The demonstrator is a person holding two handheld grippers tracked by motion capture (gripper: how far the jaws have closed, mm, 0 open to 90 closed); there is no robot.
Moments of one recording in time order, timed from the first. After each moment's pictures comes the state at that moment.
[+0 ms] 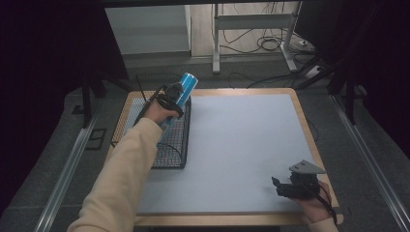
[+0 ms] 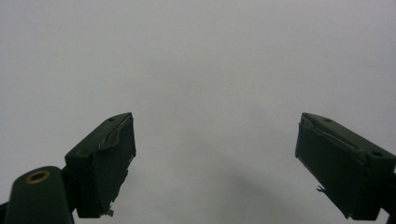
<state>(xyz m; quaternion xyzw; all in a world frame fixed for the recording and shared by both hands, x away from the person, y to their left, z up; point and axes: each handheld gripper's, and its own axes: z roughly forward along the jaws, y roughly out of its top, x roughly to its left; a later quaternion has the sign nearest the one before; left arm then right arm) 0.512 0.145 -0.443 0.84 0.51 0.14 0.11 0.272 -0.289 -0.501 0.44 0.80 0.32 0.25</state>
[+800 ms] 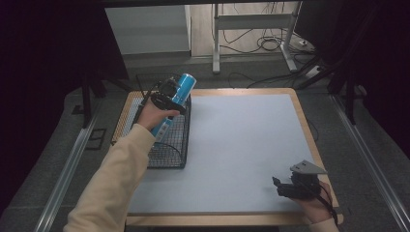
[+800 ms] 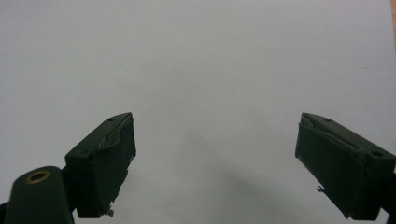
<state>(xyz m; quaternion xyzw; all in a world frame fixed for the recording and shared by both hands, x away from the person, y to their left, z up) 0.461 0.146 -0.393 0.82 0.49 0.15 0.24 0.270 -0.290 -0.499 0.44 0.80 0.32 0.26</state>
